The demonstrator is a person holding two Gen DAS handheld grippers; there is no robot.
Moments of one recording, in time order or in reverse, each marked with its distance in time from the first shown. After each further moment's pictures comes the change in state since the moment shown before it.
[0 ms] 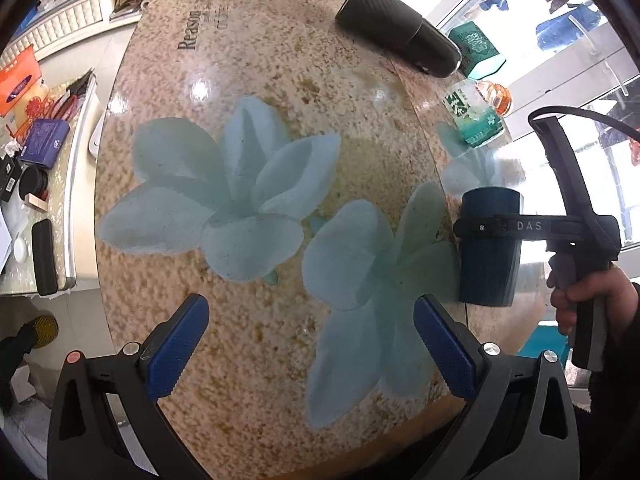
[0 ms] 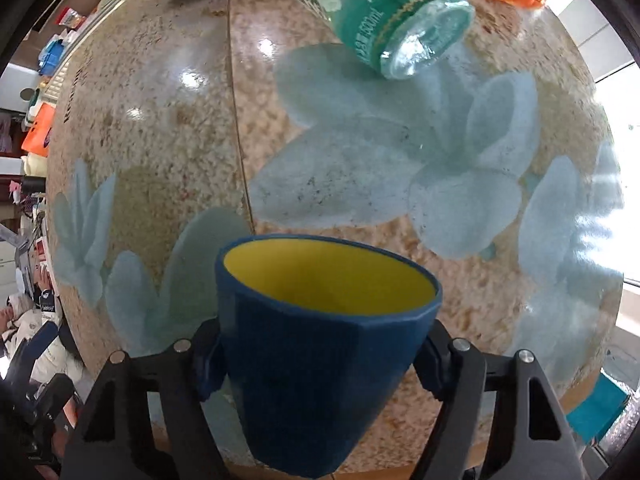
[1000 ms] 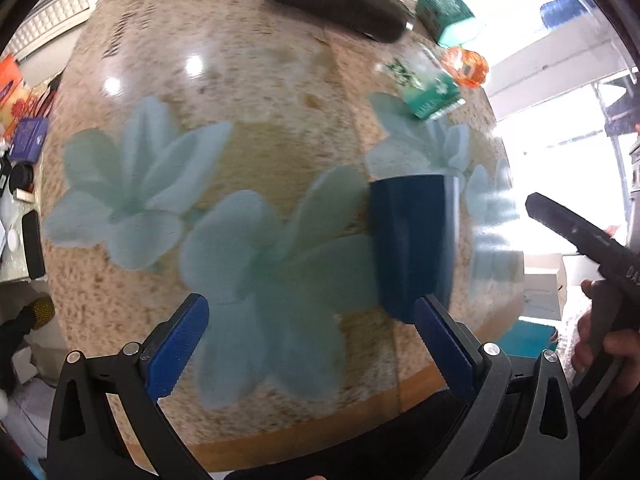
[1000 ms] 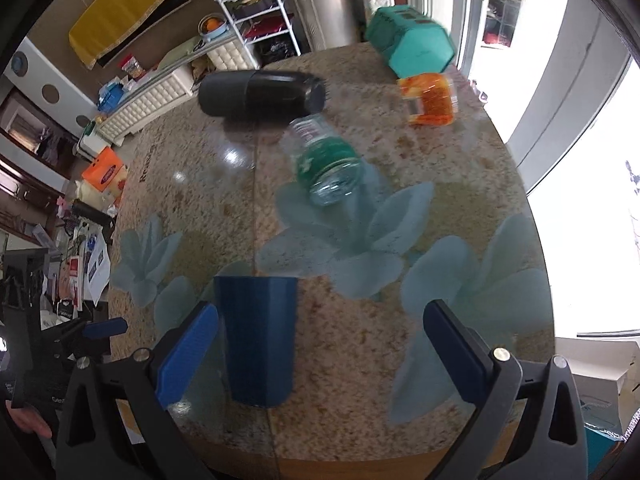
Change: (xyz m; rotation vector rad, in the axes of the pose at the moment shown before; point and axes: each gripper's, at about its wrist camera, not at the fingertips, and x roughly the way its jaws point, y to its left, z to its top) left arm 0.037 -0.104 -0.007 -0.022 0.129 0.008; right arm -0.109 -0.037 -0.045 -0.117 -0.322 0.128
